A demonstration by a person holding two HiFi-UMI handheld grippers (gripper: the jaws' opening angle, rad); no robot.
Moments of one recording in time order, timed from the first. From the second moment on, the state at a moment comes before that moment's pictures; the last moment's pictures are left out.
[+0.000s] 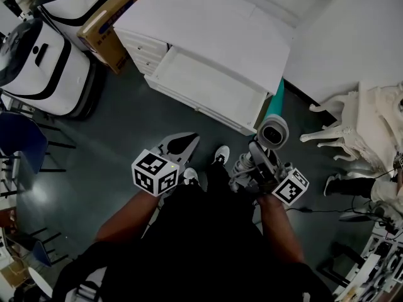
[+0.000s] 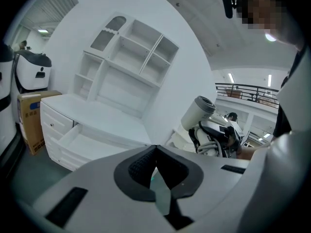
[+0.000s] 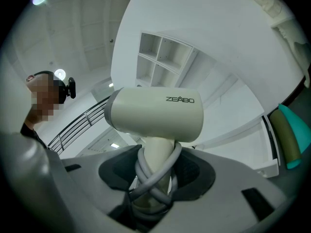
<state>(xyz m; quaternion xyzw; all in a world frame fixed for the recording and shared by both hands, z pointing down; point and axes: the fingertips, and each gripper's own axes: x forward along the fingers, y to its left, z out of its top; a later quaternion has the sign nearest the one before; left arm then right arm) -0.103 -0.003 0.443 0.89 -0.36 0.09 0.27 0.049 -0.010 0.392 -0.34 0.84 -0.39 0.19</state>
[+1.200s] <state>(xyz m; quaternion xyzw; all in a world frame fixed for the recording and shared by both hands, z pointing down) -0.059 -0.158 0.433 0.87 -0.39 0.07 0.28 0.102 -0.171 0.401 -0.32 0.85 -0.38 0.17</state>
